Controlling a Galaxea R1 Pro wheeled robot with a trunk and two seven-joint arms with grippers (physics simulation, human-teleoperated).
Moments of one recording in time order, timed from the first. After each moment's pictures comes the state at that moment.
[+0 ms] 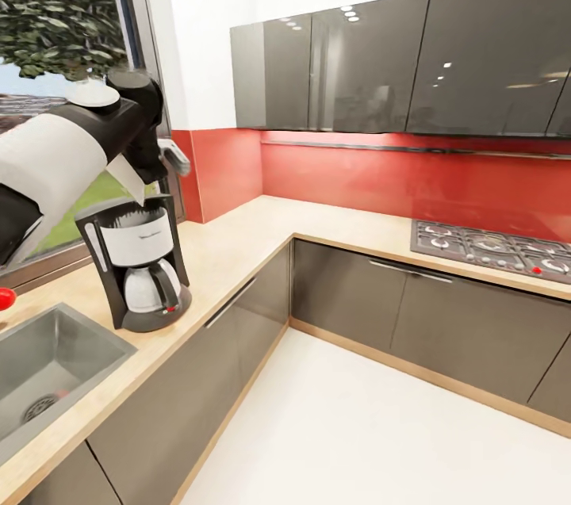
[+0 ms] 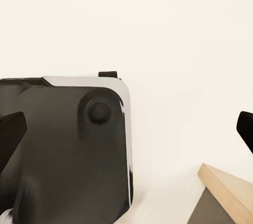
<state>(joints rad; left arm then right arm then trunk) -1.89 0.10 -0.86 -0.29 -0.95 0.94 -1.38 -0.01 -0.04 -0.12 -0.19 0.09 -0.15 -0.01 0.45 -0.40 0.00</state>
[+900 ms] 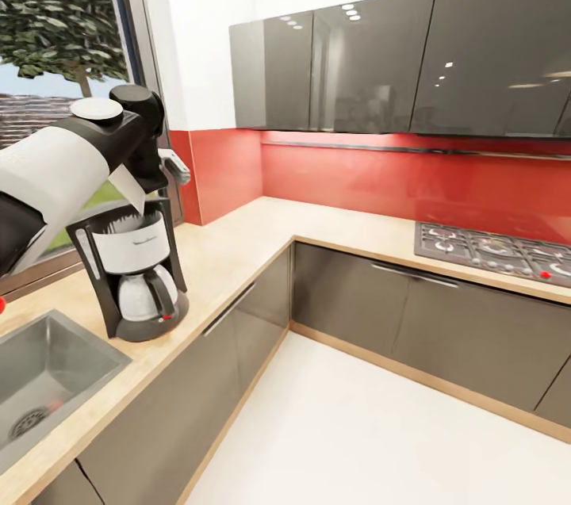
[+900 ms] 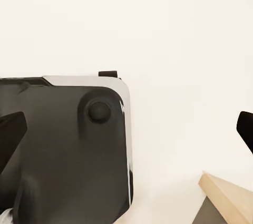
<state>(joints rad) -1.85 0.11 -0.85 -0.30 -0.95 0.94 -1.38 -0.01 -0.04 -0.12 -0.19 0.09 -0.15 -0.01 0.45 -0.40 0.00</state>
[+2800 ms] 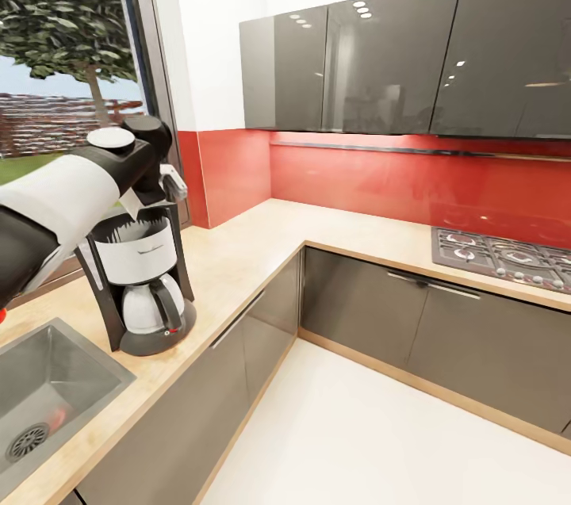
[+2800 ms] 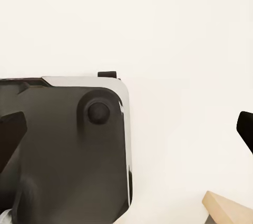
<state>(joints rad) -1.77 0.10 -0.85 -0.30 -0.95 0.95 -1.18 -0.01 -0.04 -0.13 -0.19 0.09 -0.15 -0.01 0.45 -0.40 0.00</state>
